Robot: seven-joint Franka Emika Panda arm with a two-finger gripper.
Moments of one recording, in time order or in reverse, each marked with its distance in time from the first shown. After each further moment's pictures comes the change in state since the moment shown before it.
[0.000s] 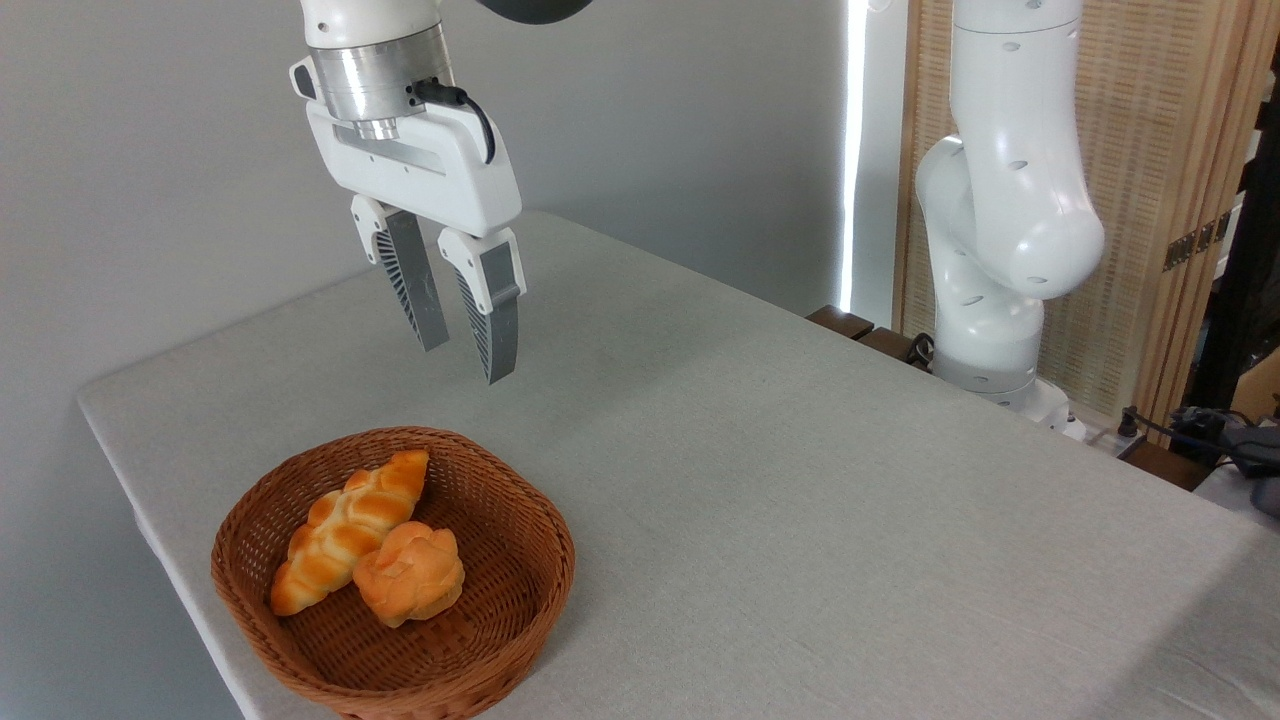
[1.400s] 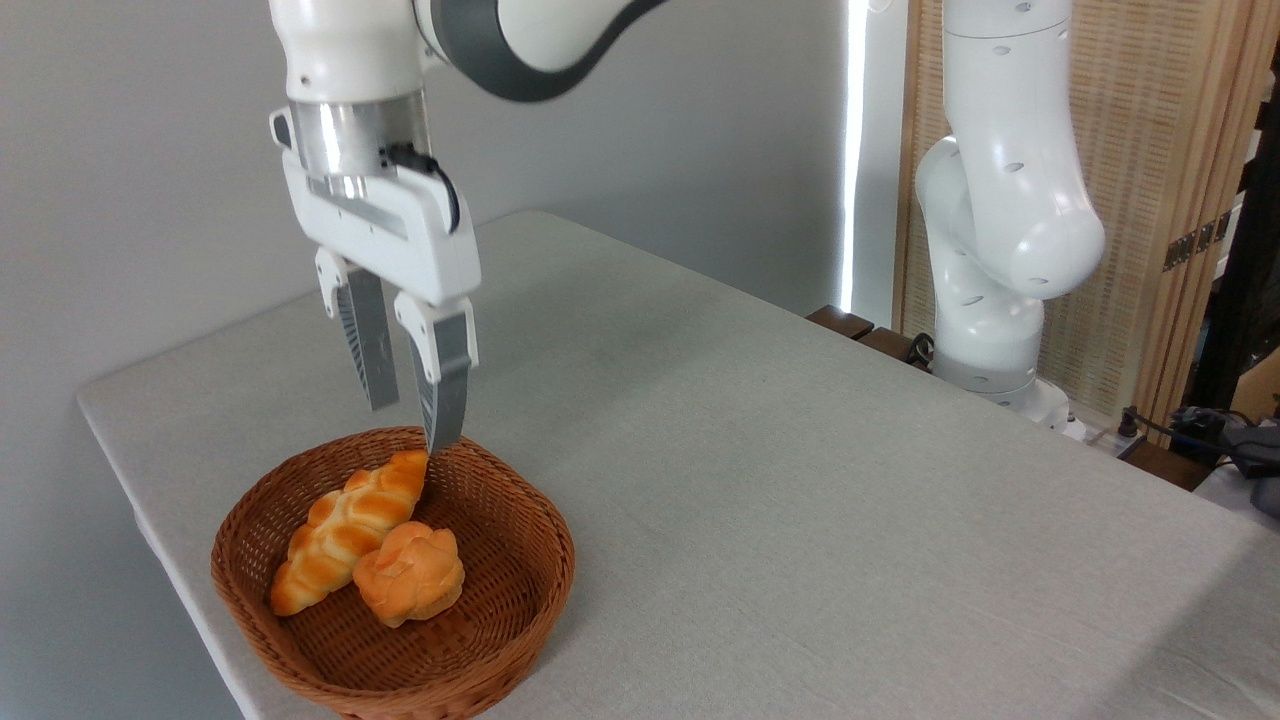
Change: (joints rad) arm 0.004 0.053 0.022 -0.063 0.007 0.250 0.056
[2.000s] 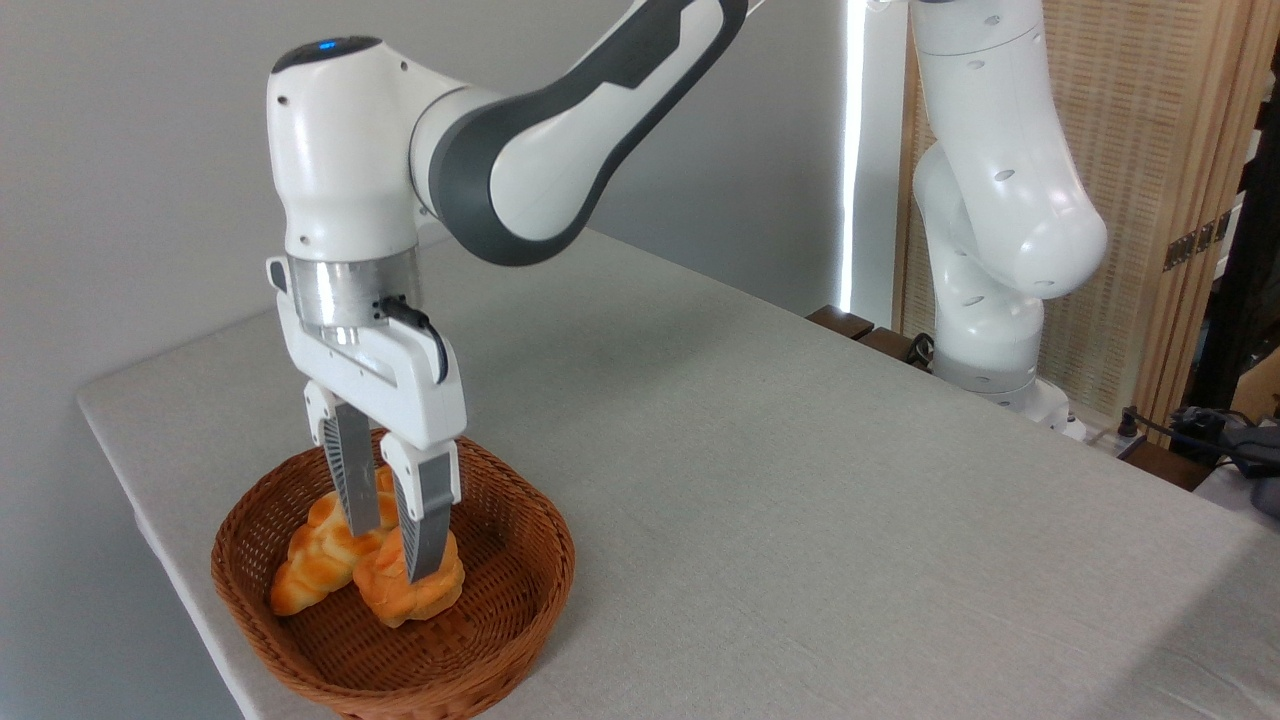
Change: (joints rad) arm 0.032 0.144 0.007 -0.066 0.001 0.254 0.005
